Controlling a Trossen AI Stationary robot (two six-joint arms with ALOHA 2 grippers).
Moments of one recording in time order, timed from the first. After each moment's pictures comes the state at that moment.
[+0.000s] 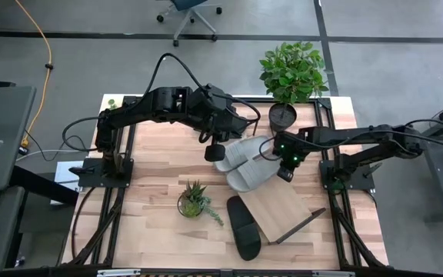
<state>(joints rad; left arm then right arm) 0.15 1.89 2.34 -1.16 0.04 0.21 -0.19 1.22 0.72 -0.77 -0.29 0.36</state>
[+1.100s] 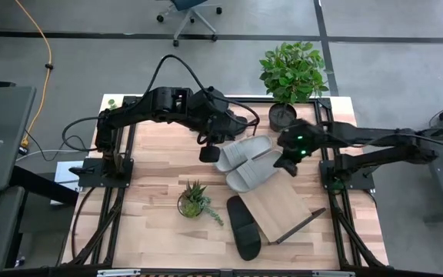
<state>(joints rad) 0.15 1.89 2.34 -1.25 0.04 0.23 -0.17 1.00 0.80 -0.66 -0.38 0.44</state>
